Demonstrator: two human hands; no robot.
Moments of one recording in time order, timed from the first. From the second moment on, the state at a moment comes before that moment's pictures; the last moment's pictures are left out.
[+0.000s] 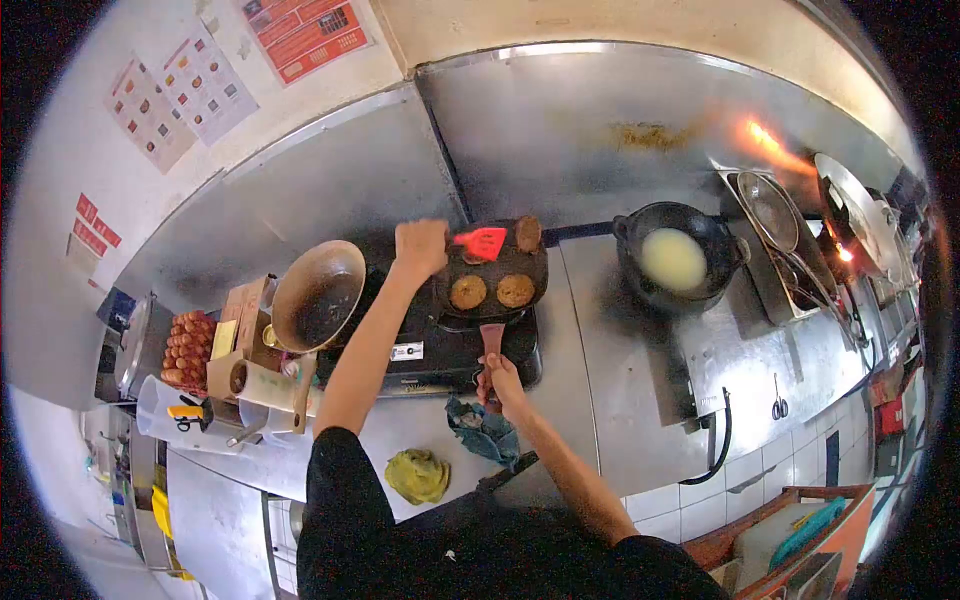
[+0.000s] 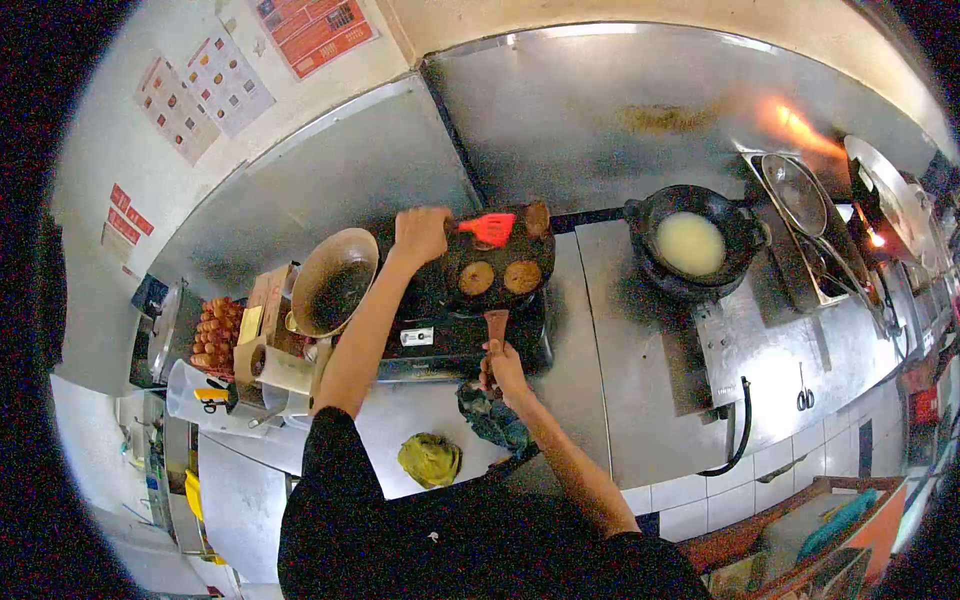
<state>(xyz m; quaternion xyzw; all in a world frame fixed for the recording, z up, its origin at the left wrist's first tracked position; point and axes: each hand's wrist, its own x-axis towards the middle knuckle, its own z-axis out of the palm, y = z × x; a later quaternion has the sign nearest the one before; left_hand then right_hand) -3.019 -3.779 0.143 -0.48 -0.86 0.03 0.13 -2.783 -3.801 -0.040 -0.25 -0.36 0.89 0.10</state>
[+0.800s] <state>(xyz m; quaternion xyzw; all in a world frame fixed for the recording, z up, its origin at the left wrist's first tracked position) -2.985 -3.814 0.205 -0.59 -0.76 0.15 0.21 -2.785 -3.801 -0.037 -0.27 -0.33 0.90 0.09</state>
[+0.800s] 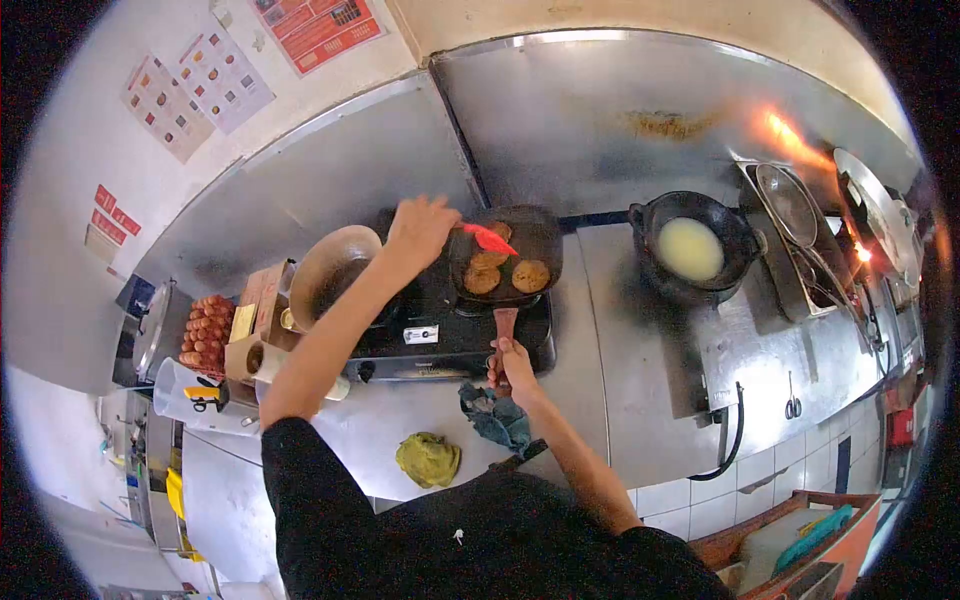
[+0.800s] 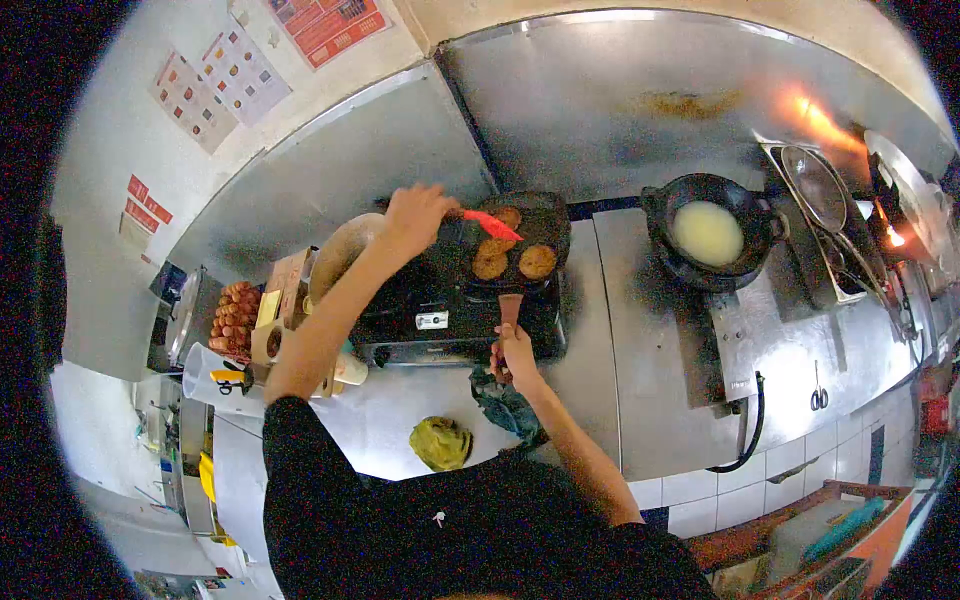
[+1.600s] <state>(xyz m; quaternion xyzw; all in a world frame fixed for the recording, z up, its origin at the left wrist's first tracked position) -2.945 -3.812 0.142 -0.51 -0.83 -0.02 0.23 -2.786 -3.799 -0.034 -0.27 -0.31 0.91 0.09</state>
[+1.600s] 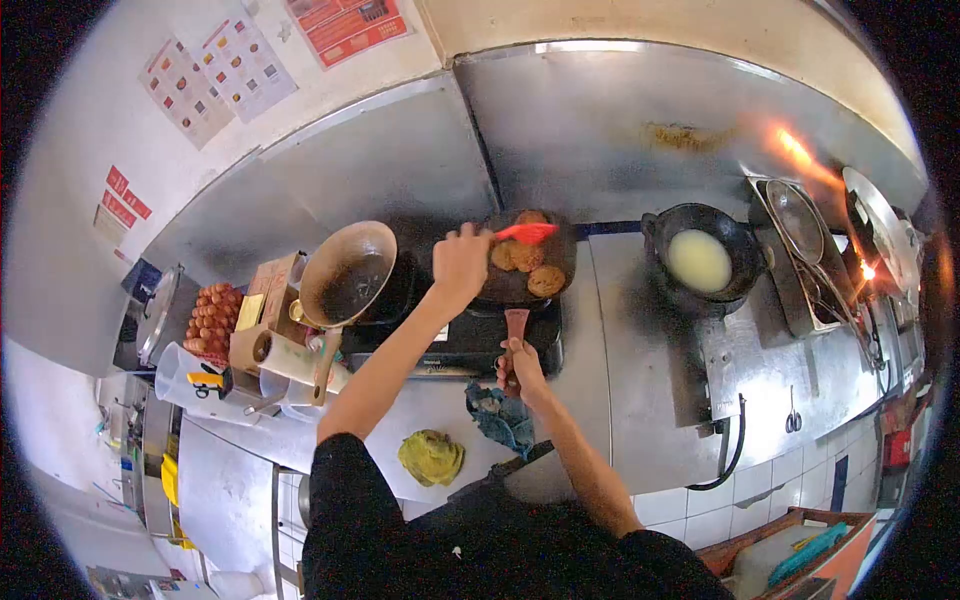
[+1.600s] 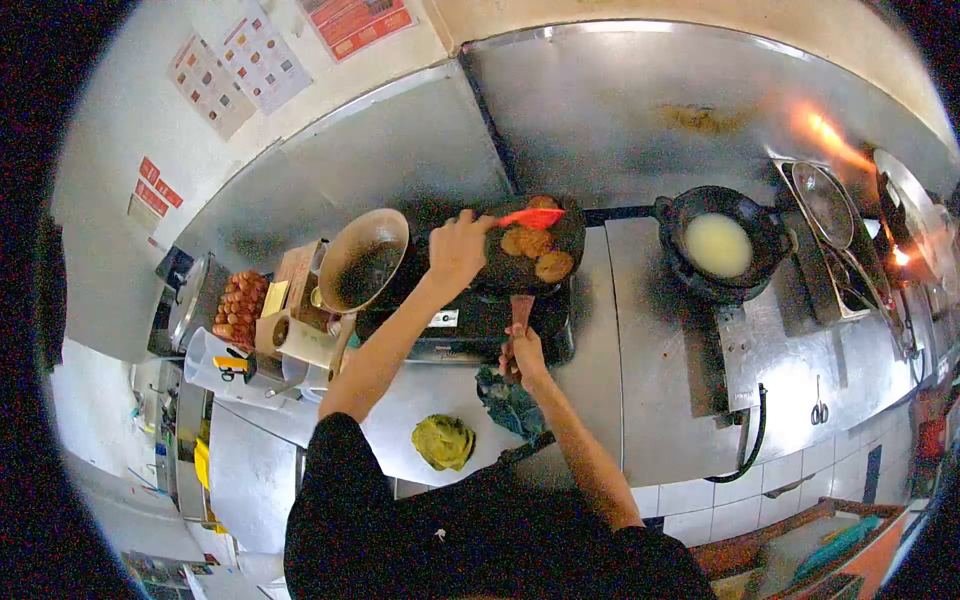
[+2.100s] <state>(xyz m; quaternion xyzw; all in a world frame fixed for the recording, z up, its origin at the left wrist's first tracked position) -3.024 -3.834 0.095 -0.34 -0.93 0.04 -0.08 -2.787 -3.797 -0.039 -0.25 -0.33 0.91 0.09</state>
